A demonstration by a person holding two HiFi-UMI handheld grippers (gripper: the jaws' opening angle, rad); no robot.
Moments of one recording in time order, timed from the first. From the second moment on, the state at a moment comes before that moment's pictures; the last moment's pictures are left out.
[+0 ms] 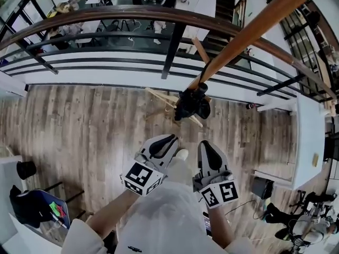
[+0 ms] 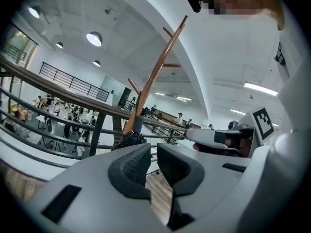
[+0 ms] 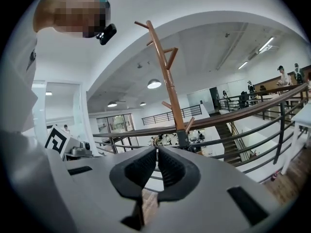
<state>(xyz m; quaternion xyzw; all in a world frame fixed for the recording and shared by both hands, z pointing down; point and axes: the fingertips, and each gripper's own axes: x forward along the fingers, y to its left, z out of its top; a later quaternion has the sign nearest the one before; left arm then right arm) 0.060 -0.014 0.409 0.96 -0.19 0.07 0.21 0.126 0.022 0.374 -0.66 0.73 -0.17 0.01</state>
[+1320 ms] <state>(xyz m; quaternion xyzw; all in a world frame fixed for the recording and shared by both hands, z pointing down) 0.147 -0.121 0.543 0.95 -0.25 0.12 0.12 0.180 -0.049 0.483 -0.64 0.73 -0.22 -0.03</state>
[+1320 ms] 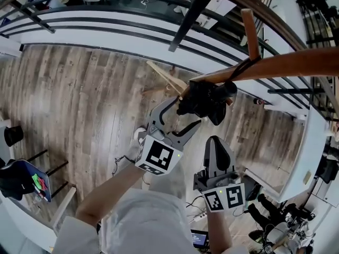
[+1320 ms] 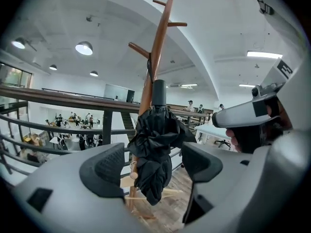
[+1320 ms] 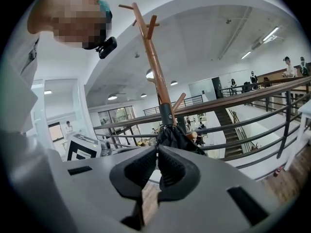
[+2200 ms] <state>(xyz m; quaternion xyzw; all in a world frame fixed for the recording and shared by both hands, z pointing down) 0.204 -0.160 0.588 0.95 -0.28 0.14 0.09 0.197 -0.052 0.513 -0.64 0.73 -0.25 -0.02</state>
